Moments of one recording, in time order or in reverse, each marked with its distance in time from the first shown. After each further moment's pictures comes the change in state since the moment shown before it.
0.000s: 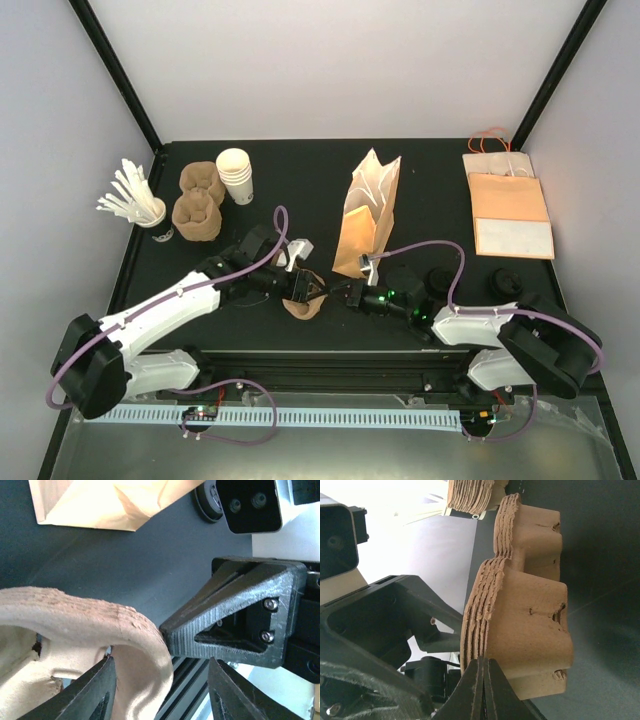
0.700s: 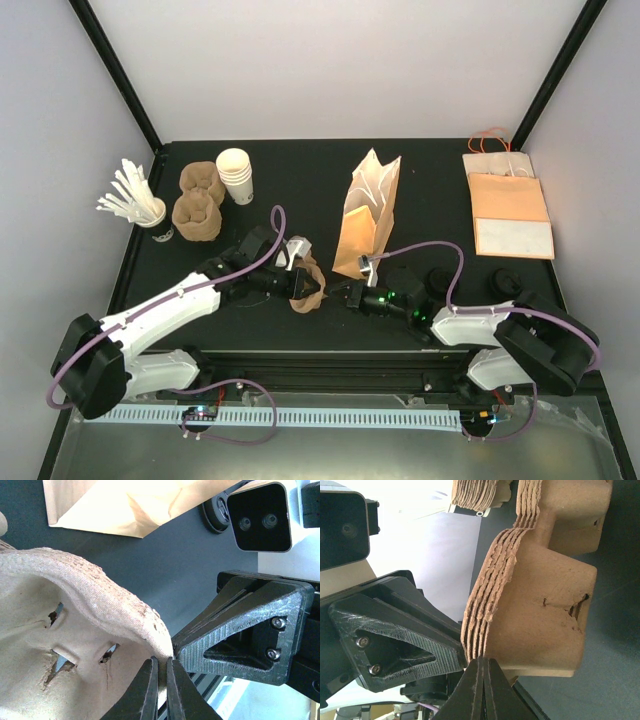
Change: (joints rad) left arm 0.000 -0.001 -0.018 0.043 -0.034 -0.068; right arm 0.003 0.019 -0.006 0.040 -0.016 0.000
